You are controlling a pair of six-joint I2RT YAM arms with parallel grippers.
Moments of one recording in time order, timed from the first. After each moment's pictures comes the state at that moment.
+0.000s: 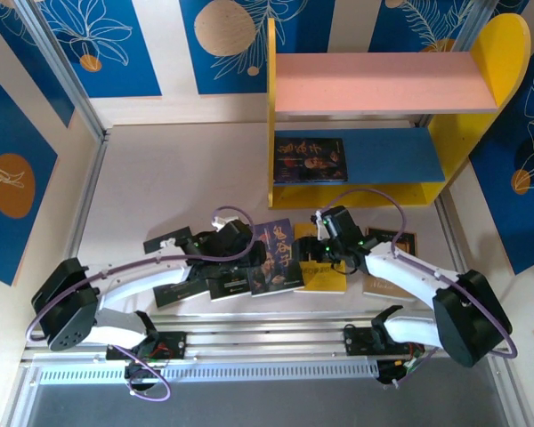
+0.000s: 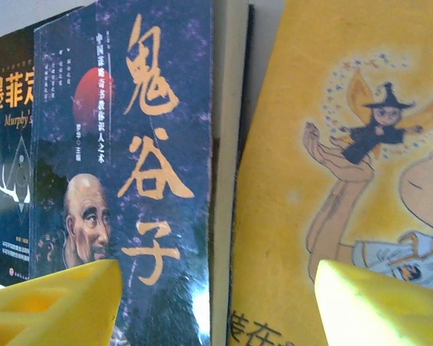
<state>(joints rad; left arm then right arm) -0.95 1.35 0.81 -0.46 -0.18 -0.95 0.55 1.22 0.58 -0.29 -0.26 0.52</state>
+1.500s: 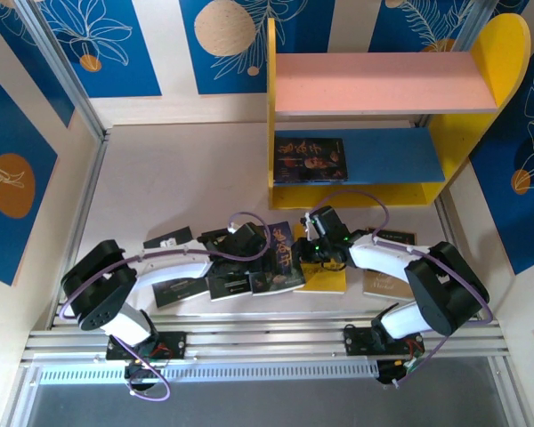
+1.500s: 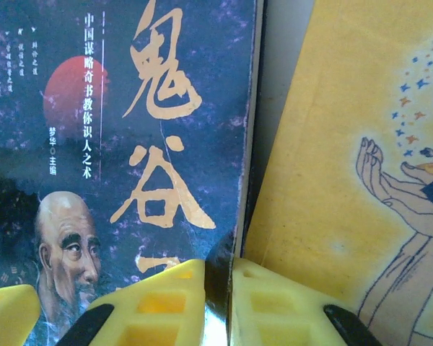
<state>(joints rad) -0.96 1.54 0.83 -0.35 -0.06 -0.95 0.57 1.42 0.59 -0.16 -0.31 0.55</state>
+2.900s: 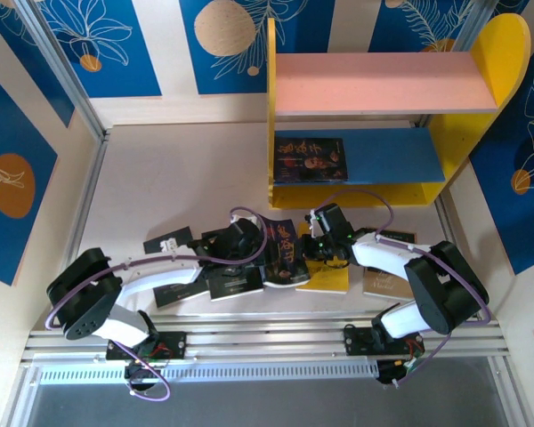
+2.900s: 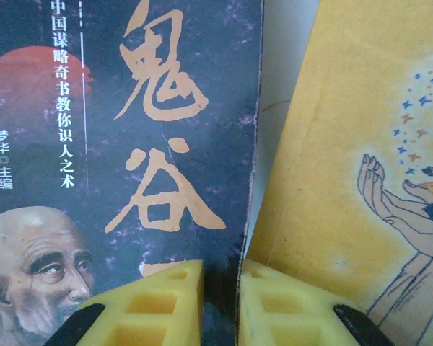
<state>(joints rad) -0.96 1.45 0.76 -0.07 0.00 -0.92 0.52 1.43 0.59 -0.15 -0.35 0.56</state>
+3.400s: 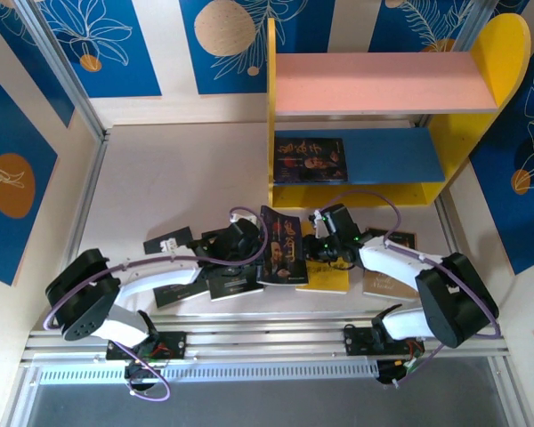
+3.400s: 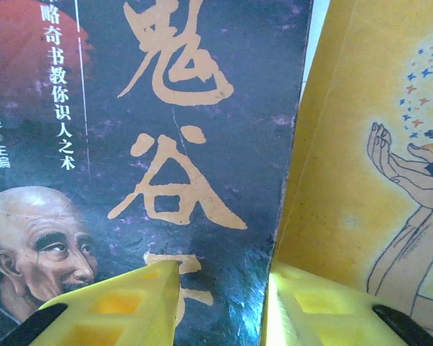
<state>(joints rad) -0.96 1.43 0.76 -0.08 -0.05 -0.86 0.49 1.33 0.56 -0.19 -0.40 0.56</state>
